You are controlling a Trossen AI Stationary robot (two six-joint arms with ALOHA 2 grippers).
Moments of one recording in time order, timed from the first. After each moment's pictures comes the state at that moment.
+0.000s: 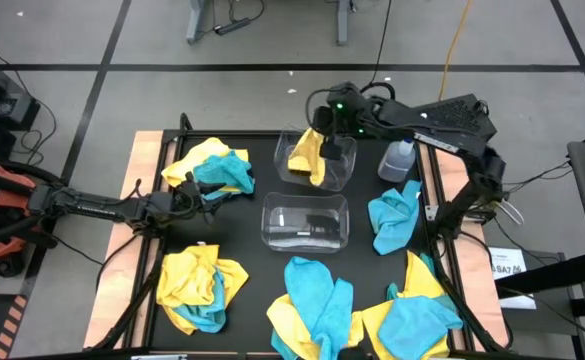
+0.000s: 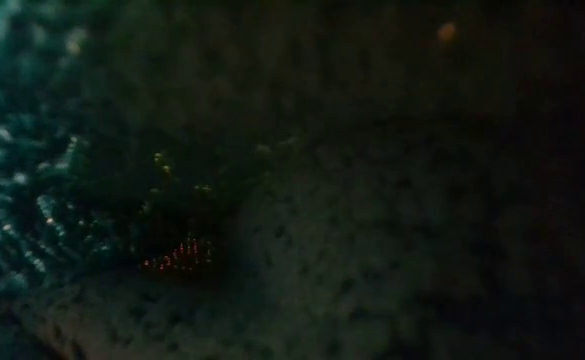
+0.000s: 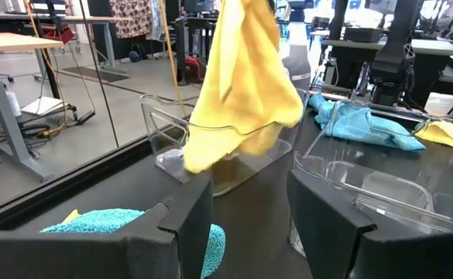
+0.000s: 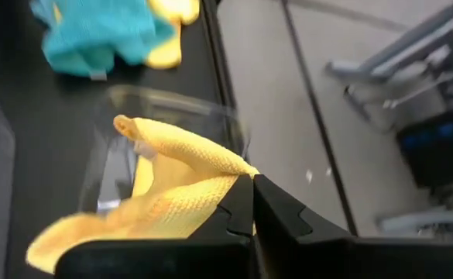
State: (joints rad) left arm -0.05 0.45 0.00 0.35 -0.51 -0.10; right arm -0.47 1.66 1.63 -0.72 0.12 -0.46
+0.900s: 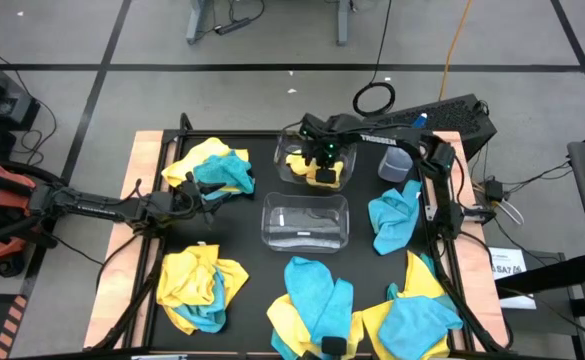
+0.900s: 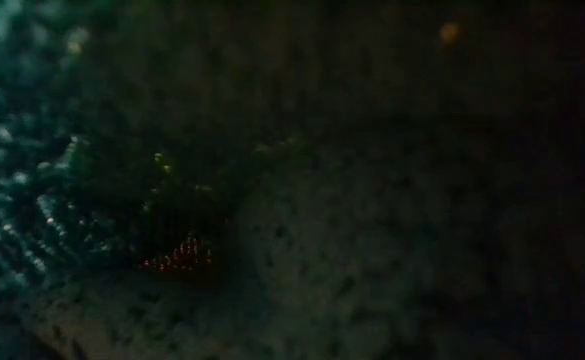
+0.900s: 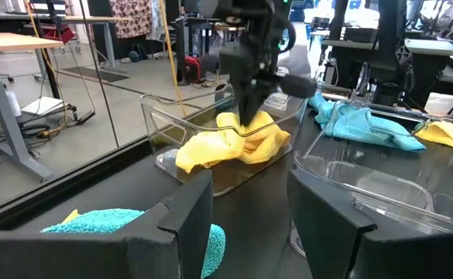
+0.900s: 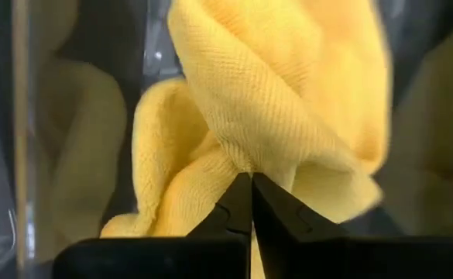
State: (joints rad) left arm -0.05 0.45 0.00 0.35 -0.51 -0.10; right arm -0.52 2.06 1.63 -0.92 -0.02 -0.43
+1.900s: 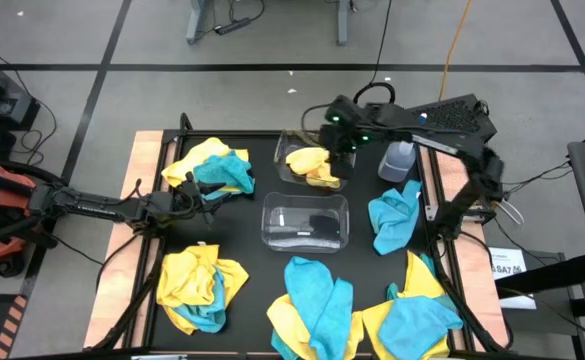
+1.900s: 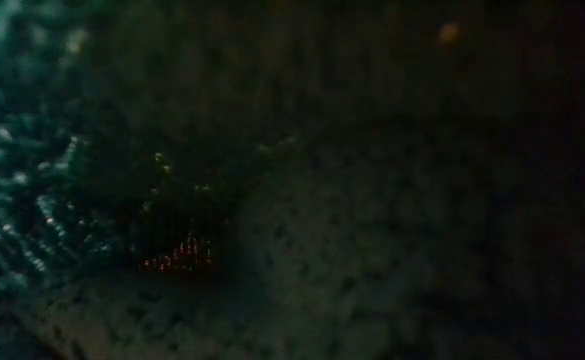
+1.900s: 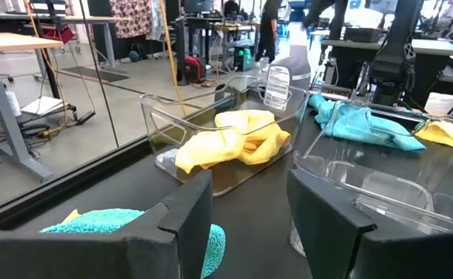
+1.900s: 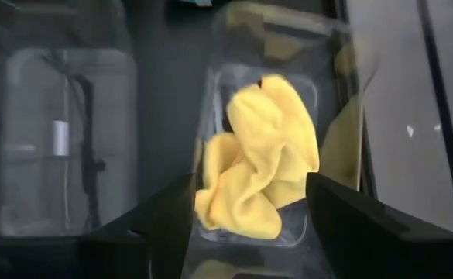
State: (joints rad) left arm -0.05 0.45 0.00 0.35 -0.51 -0.10; right arm -0.43 1.64 1.63 -1.01 -0.06 -0.35
